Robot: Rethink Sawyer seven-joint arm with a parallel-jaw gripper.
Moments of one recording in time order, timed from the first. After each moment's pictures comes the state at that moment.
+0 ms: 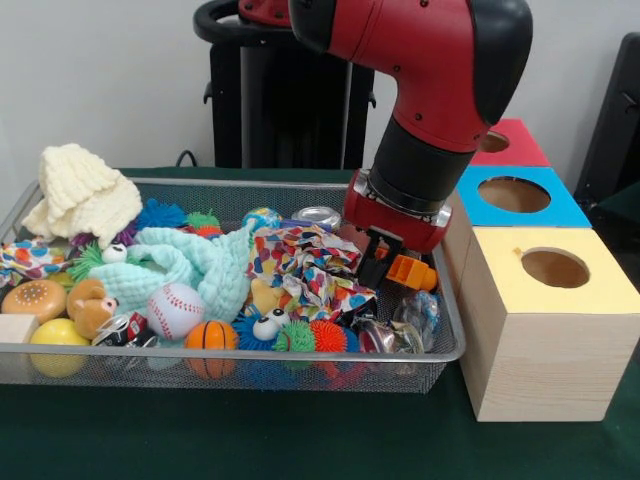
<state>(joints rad) 0.13 -0.33 -0.37 1.37 0.14 0.60 1.92</state>
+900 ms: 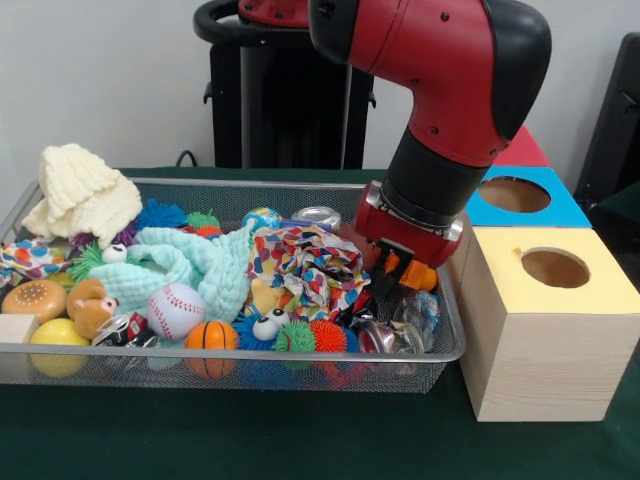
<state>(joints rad) 0.18 -0.27 -0.43 1.32 0.21 0.61 1.92</state>
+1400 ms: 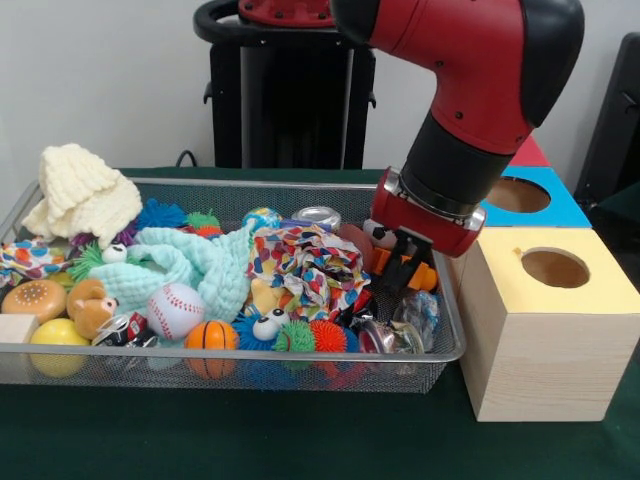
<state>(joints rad) 0.21 -0.26 -0.48 1.25 0.25 0.73 1.92</state>
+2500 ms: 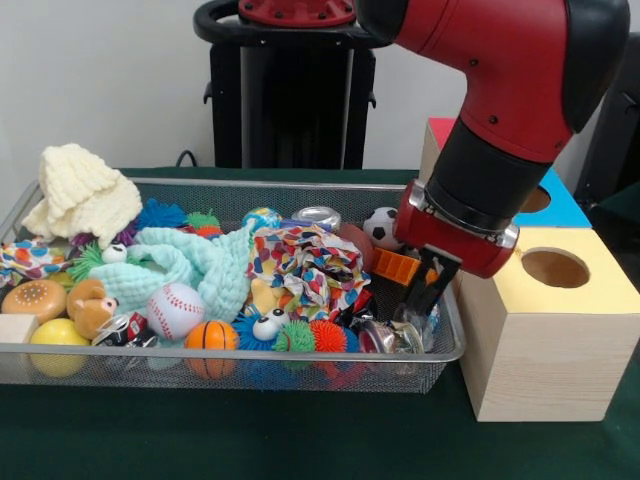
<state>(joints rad) 0.22 -0.20 -0.52 1.11 0.30 0.77 1.92</state>
